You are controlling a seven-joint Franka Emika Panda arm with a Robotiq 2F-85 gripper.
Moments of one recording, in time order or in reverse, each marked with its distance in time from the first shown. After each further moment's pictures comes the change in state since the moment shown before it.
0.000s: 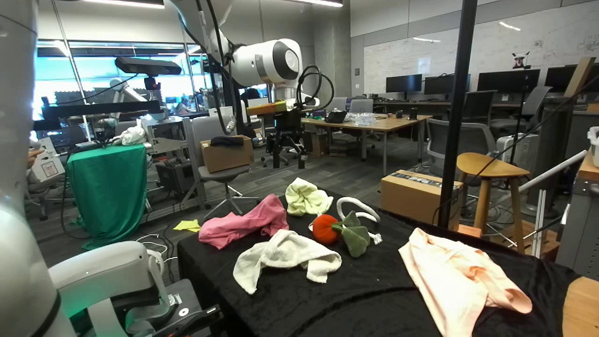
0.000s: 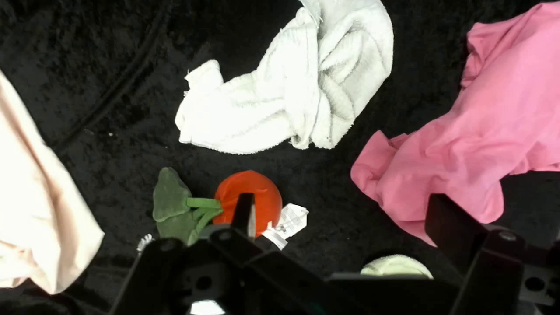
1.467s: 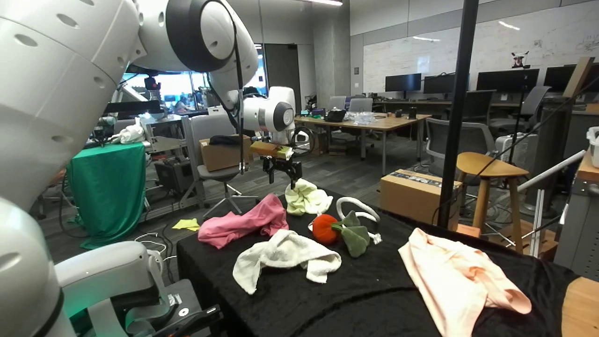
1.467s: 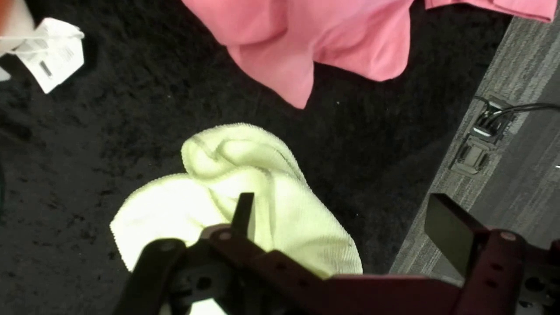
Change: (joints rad) arm 0.100 0.375 0.030 0.208 0.068 0.439 -0.046
